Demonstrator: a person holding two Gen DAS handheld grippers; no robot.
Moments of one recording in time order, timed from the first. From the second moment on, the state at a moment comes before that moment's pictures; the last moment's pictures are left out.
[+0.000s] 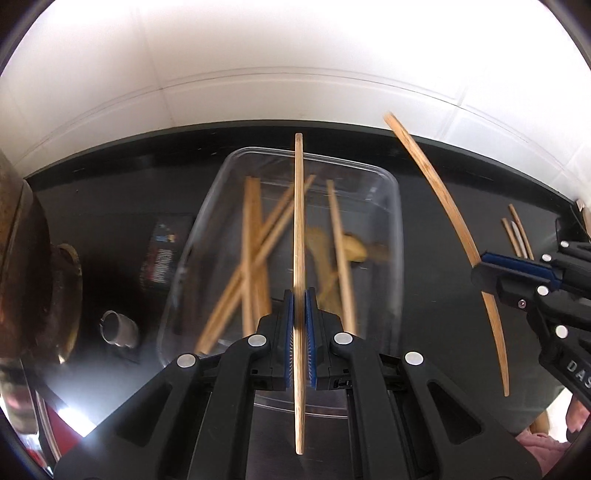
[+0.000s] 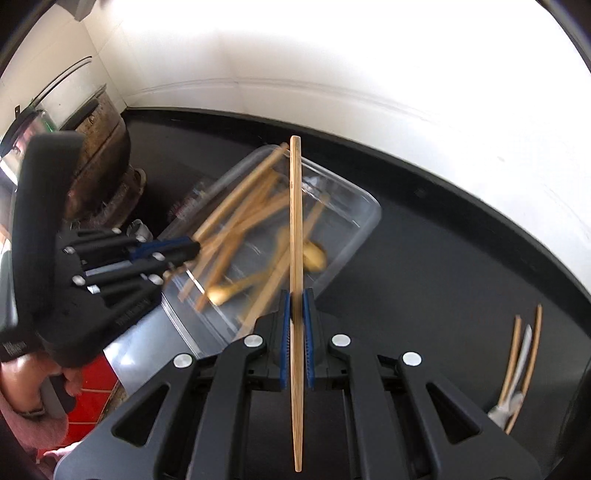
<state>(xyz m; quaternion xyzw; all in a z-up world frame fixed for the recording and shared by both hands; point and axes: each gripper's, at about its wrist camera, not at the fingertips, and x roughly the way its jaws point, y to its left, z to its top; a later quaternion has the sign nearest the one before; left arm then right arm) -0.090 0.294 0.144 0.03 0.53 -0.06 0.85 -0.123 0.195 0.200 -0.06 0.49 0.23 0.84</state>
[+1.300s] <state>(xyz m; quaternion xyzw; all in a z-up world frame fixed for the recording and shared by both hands) -0.042 0.338 0.142 0.07 0.51 -0.06 0.86 -0.089 0.212 0.174 0.03 0.53 0.15 0.83</state>
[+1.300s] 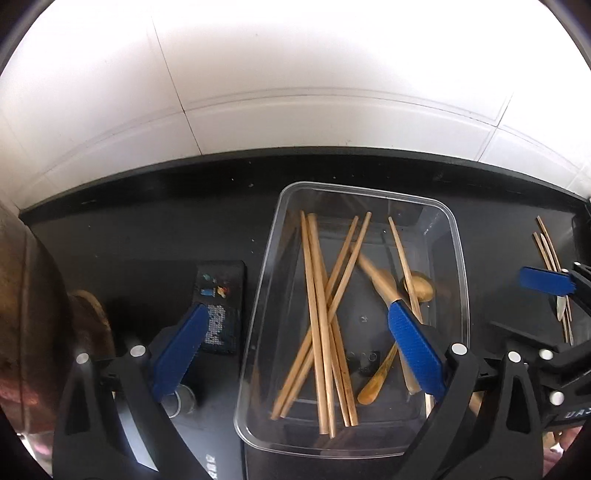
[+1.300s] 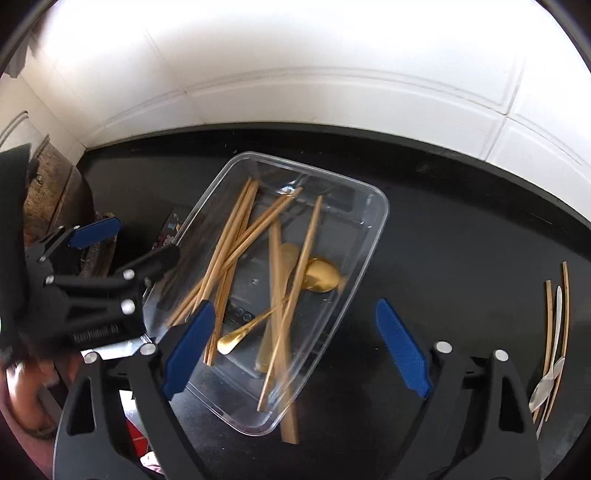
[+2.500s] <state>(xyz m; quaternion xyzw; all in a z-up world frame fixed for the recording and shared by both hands) -0.135 -0.001 0.095 0.17 0.57 -0.23 0.77 -0.238 -0.184 0.097 0.17 0.59 -0.06 0.79</state>
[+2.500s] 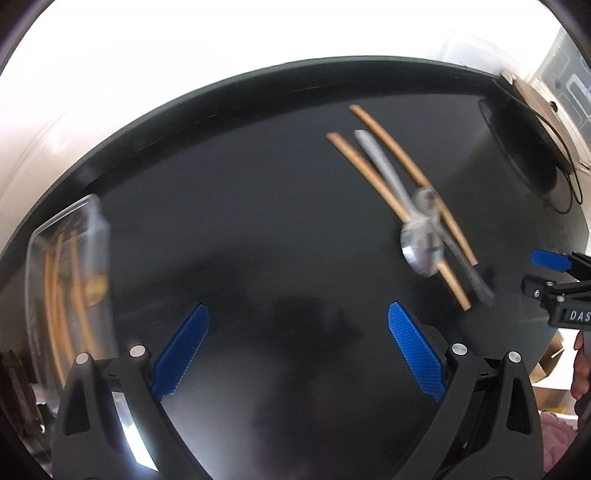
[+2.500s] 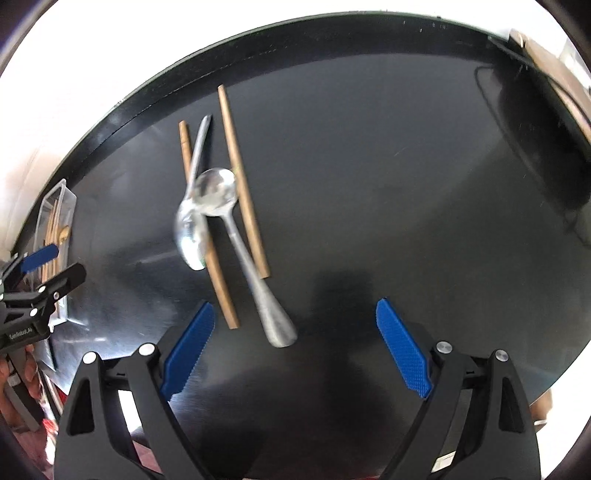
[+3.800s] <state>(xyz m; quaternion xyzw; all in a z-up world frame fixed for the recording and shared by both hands) -0.106 -0.065 0.035 0.17 0.63 -0.20 0.73 -0.153 -0.134 0.056 -0.10 0.62 0.12 0.77</state>
